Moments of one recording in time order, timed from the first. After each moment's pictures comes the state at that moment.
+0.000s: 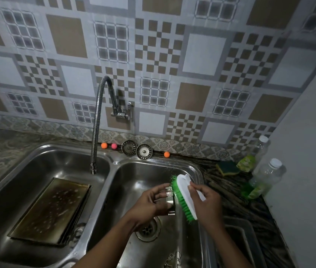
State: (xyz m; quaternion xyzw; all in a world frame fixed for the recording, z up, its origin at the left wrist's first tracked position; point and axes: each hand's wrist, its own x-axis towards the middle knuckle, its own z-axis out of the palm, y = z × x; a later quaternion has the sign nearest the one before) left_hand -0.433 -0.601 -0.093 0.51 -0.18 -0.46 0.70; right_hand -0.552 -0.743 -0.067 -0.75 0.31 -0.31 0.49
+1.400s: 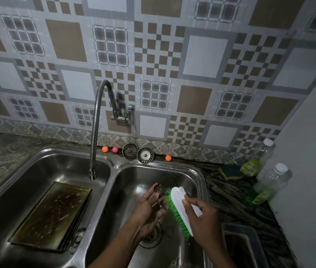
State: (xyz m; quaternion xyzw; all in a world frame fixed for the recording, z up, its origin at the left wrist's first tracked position) left_hand -0.430 -0.618 -0.097 0.41 0.09 -0.42 0.80; right_hand -0.561 -0.729 -0.080 -0.78 0.31 -0.27 0.47
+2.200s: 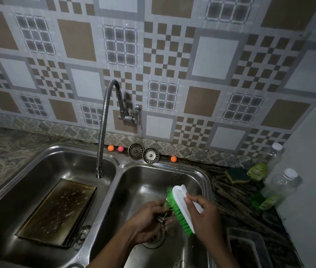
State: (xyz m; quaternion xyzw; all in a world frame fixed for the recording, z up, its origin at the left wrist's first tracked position) left_hand -0.431 -0.592 -0.091 0.42 -0.03 -0.54 0.73; right_hand -0.542 -0.729 -0.074 -0.78 0.29 -0.25 0.49
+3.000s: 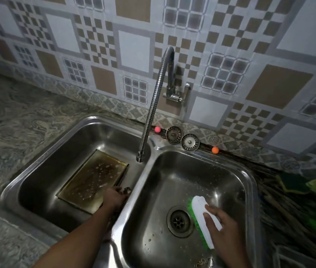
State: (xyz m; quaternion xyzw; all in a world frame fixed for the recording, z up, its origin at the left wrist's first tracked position) left_hand -0.298 -0.438 -0.230 0.87 0.14 -0.20 0.42; right_hand -0.518 -0.697 -0.138 -0.81 0.29 -0.12 0.49
